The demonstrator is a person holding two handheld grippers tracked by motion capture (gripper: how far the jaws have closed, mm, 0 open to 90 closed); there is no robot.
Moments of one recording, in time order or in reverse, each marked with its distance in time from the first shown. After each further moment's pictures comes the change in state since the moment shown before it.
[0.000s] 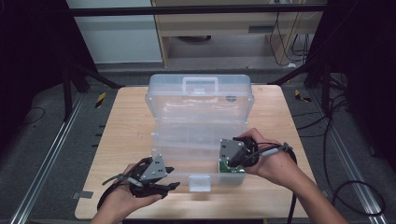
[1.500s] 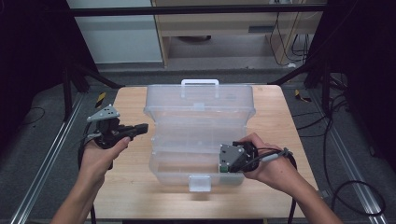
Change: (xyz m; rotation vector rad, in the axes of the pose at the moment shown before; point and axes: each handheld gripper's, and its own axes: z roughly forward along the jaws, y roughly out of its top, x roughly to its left) left arm 0.114 0.004 -0.061 -0.289 0.130 -0.443; right arm 0.012 -0.001 0.001 -0.004 -0.004 -0.005
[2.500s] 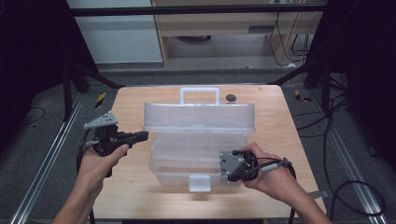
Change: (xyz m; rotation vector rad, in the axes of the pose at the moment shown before) left arm -0.008 -0.016 -0.007 0.007 -0.068 -0.024; right arm 0.023 -0.005 0.006 -0.001 0.023 0.033
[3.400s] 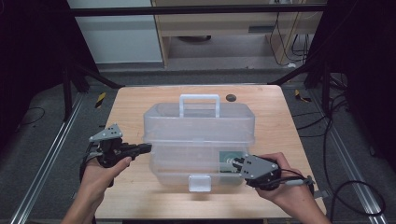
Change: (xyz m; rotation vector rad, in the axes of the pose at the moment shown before) left arm -0.008 -0.027 0.006 0.031 -0.042 0.033; right arm 0.016 -0.029 -0.044 -0.111 -0.110 0.269
